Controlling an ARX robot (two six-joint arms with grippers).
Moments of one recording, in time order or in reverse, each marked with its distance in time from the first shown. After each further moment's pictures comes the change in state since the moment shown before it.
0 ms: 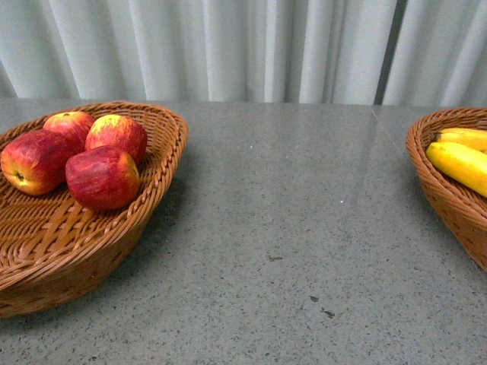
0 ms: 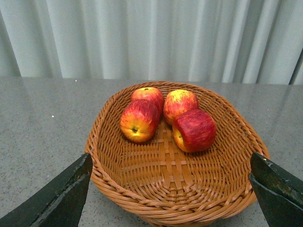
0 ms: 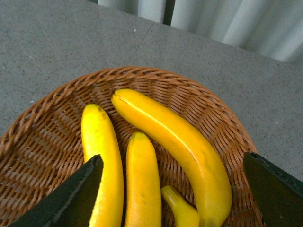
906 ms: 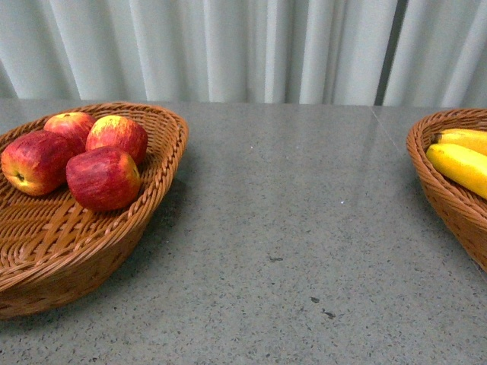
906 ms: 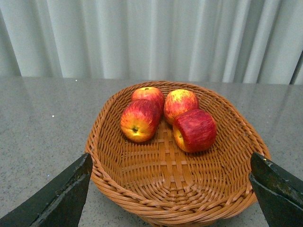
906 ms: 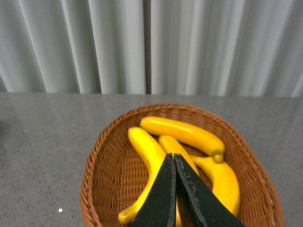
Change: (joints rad) left arm 0.000 0.000 0.000 0.000 0.000 0.000; right arm 0.149 -1.154 -0.794 0.194 0.311 0.389
